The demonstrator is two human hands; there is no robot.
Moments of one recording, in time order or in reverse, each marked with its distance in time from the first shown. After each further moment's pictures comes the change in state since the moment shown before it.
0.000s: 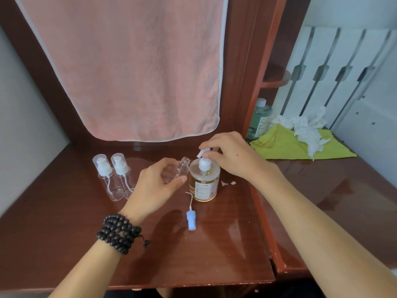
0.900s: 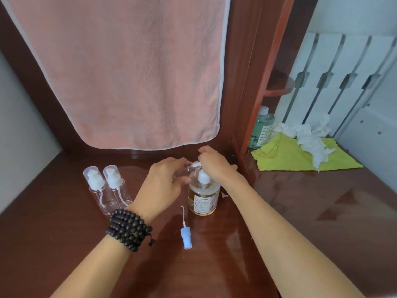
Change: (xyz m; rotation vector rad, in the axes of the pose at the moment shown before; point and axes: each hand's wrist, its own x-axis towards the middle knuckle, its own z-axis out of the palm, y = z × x) left_hand 0.044 0.006 0.014 0.267 0.034 0.288; right_hand 0.052 -0.011 0.047 0.227 -0.200 0.801
